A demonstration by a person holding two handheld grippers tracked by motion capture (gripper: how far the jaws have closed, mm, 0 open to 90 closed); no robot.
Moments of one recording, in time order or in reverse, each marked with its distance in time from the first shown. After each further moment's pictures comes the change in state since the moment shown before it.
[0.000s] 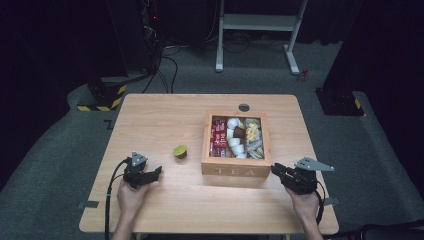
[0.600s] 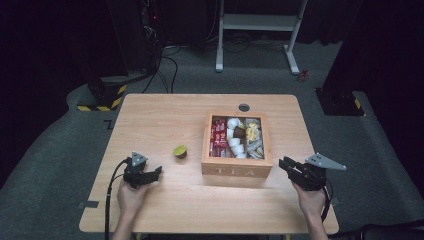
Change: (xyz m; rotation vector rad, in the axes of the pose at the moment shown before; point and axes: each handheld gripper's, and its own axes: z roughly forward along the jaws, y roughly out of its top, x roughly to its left) left arm 0.000 0.000 0.000 0.000 0.000 0.000; right arm -0.018 0.006 -0.014 -0.082 -0.050 0.043
